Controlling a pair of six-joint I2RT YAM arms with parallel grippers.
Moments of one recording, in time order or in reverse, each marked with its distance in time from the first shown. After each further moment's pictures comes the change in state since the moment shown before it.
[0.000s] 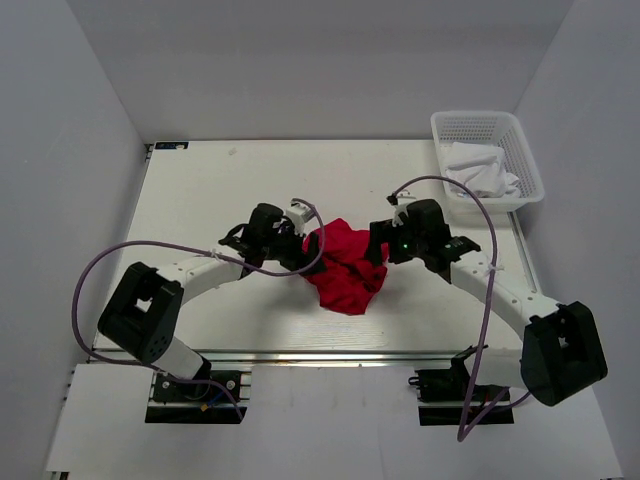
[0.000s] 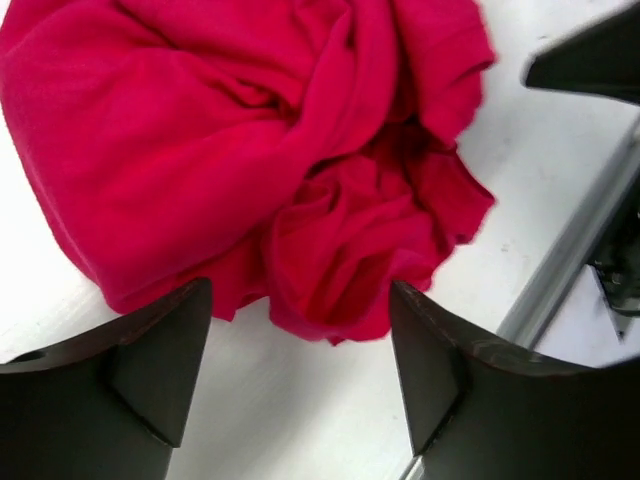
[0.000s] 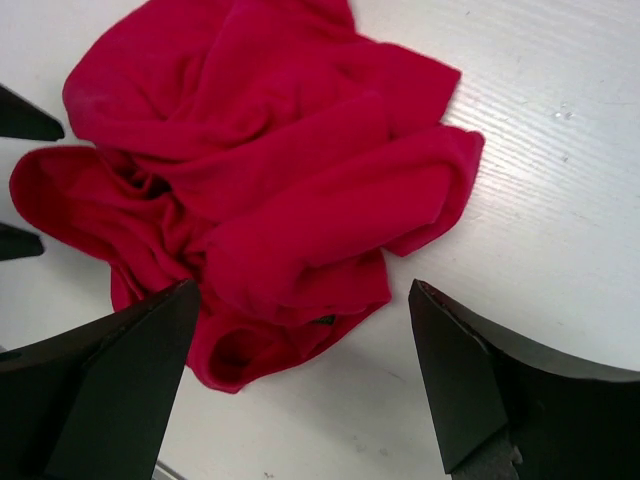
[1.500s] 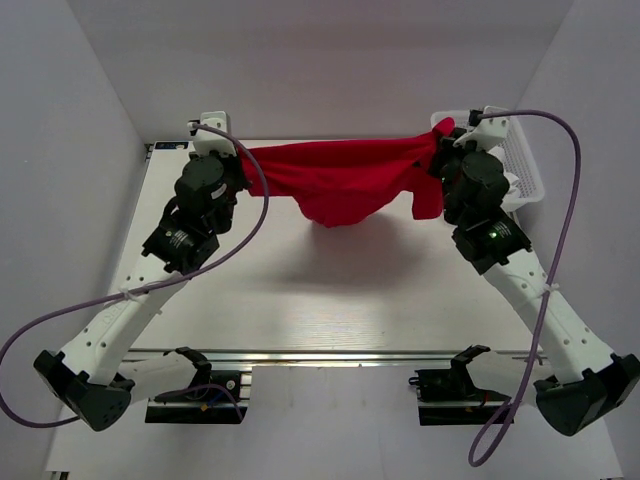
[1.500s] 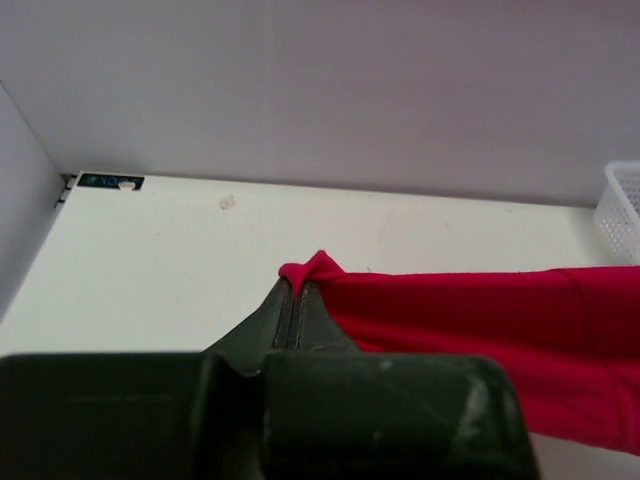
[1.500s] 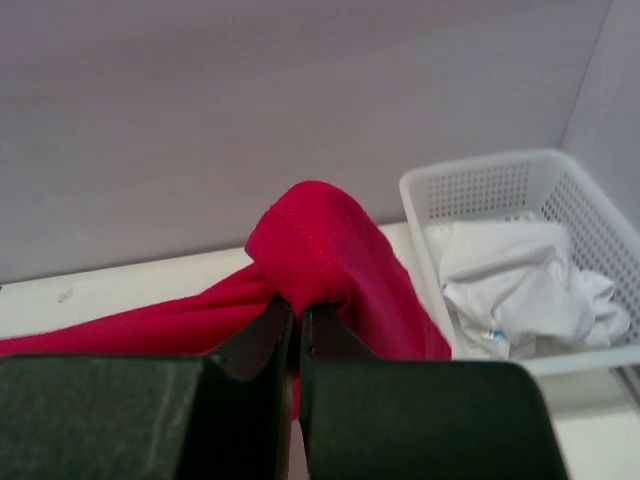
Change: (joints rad) left arm -0.044 -0.380 0.463 -0.219 -1.106 0.089; right arm 0.044 -0.154 0.407 0.215 0.749 -0.051
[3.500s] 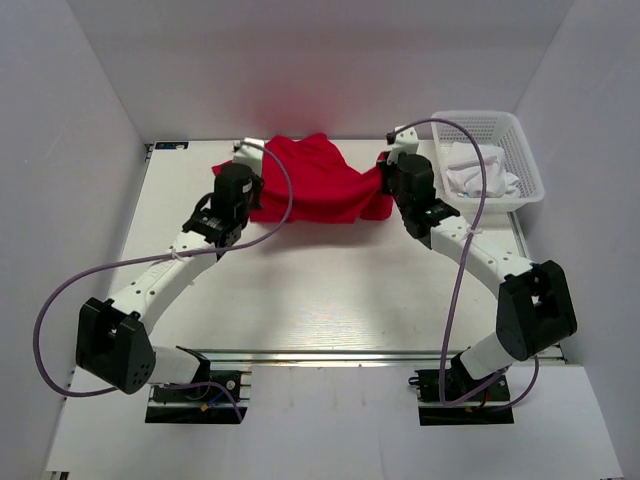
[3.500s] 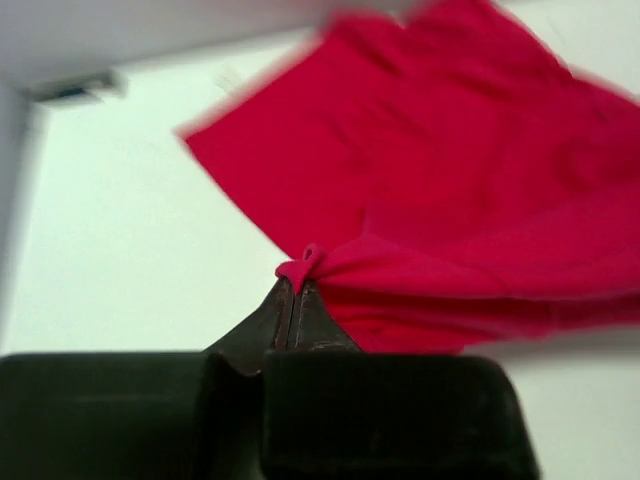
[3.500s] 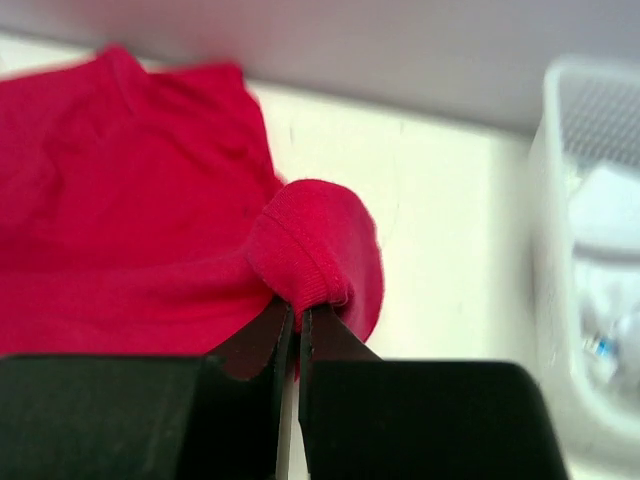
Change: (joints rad) left arm 0.132 0.213 -0.169 0.107 0.154 0.160; right arm -0.017 0.406 -0.098 0.256 -0.282 -0.168
